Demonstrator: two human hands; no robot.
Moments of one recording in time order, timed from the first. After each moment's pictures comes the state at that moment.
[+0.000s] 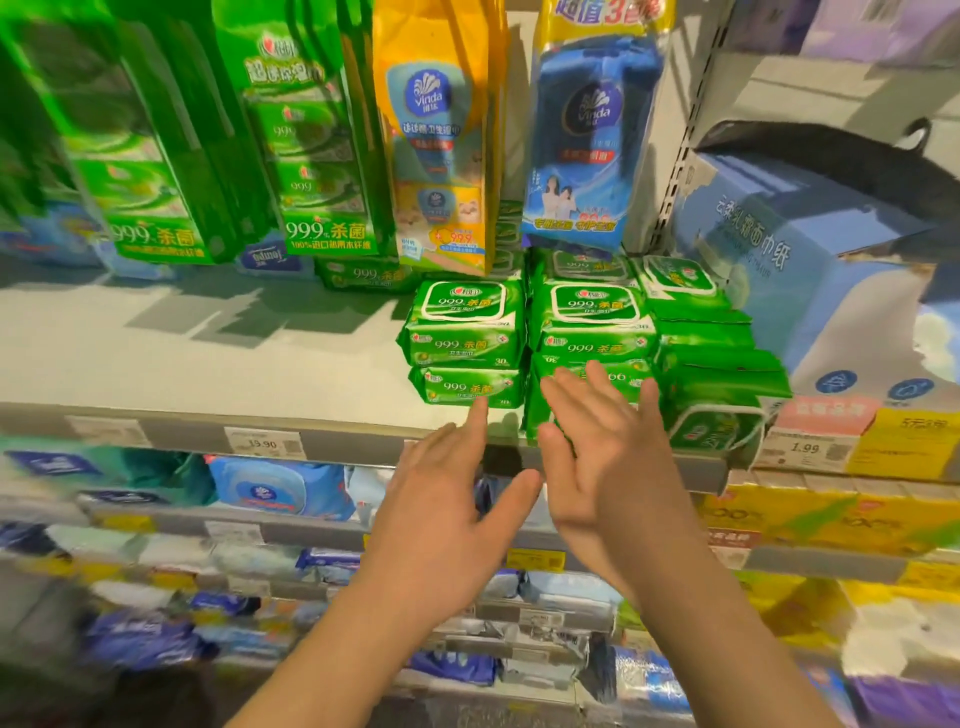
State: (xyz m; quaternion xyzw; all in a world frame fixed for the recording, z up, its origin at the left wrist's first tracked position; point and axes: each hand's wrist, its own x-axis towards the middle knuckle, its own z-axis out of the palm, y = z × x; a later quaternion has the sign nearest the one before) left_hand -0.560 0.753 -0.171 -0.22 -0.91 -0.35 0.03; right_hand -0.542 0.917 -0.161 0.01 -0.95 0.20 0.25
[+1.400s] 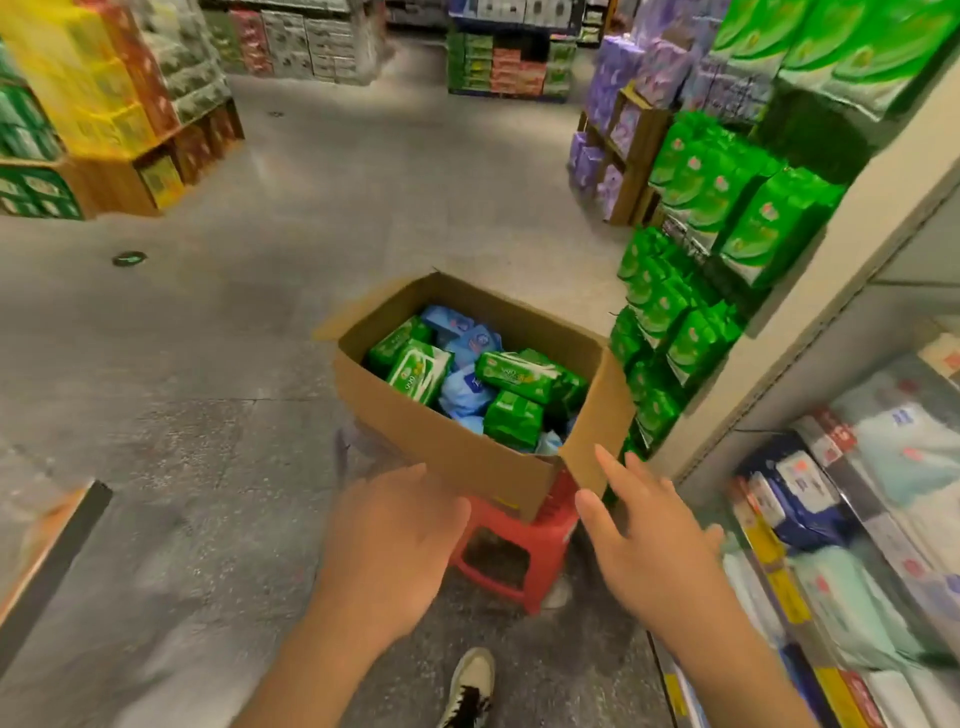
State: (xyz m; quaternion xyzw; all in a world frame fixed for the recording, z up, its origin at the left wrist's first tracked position) left_hand -0.224 0.015 -0.249 0.57 -0.77 -0.25 0.12; right_hand -0.440 0.107 -0.214 0.45 -0.85 0.17 -0.21
